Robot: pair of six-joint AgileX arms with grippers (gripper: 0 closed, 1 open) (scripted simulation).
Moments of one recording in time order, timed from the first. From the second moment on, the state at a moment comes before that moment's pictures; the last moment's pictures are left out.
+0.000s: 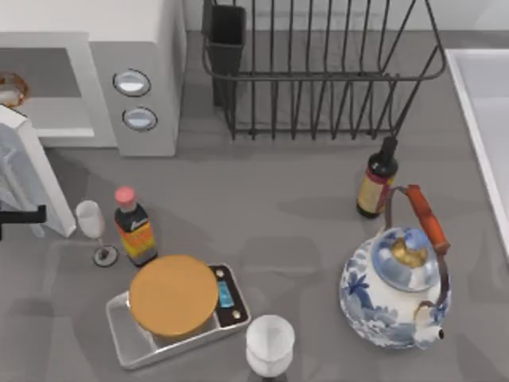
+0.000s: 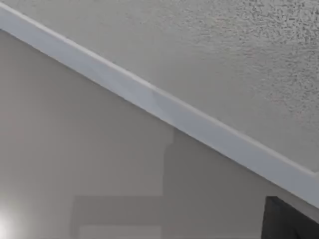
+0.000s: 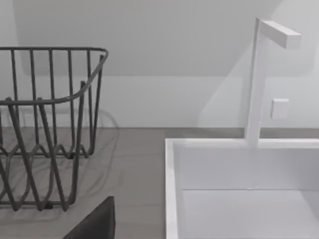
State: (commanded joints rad) left arm 0.08 1.28 0.51 0.00 0.03 0.09; right arm 0.00 0.00 0.00 0.00 0.00 0.00
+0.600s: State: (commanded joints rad) left arm 0.05 1.56 0.68 0.11 0.01 0.08; right arm 0.00 0.00 0.00 0.00 0.00 0.00
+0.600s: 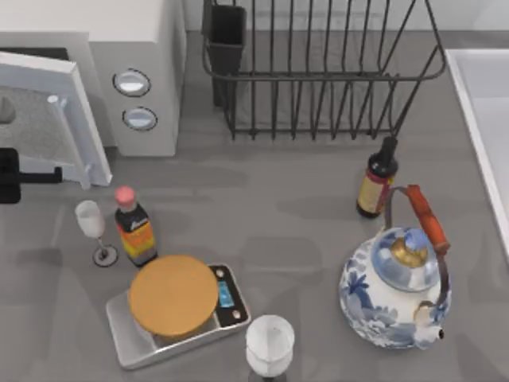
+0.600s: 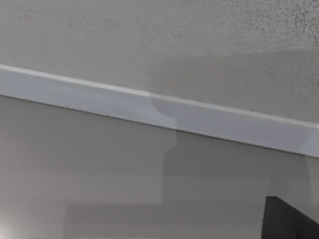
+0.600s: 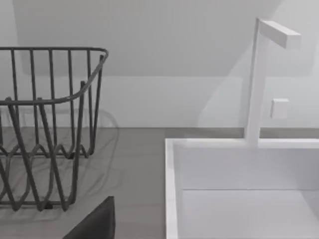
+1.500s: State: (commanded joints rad) left arm 0.04 1.80 0.93 0.09 0.01 0.07; right arm 0.00 0.00 0.00 0.00 0.00 0.00
